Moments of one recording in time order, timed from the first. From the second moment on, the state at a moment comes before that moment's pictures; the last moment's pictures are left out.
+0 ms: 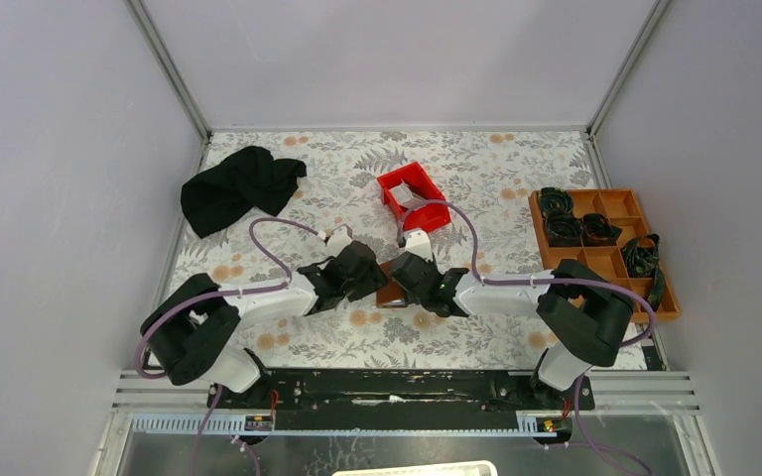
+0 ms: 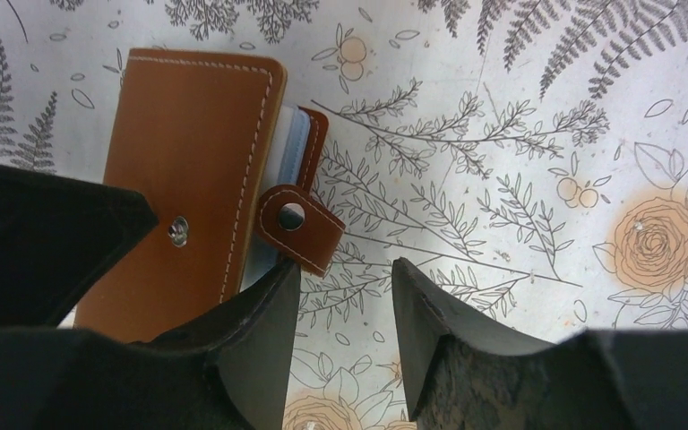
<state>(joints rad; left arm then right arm) -0.82 1.47 0.65 -0.04 -0.22 -1.14 1.00 1.63 0.80 -0.15 0.48 0.54</state>
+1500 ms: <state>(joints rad) -0.82 1.52 0.65 -0.02 -0.19 -1.13 0.99 1.63 0.82 -0.15 0.59 0.52</state>
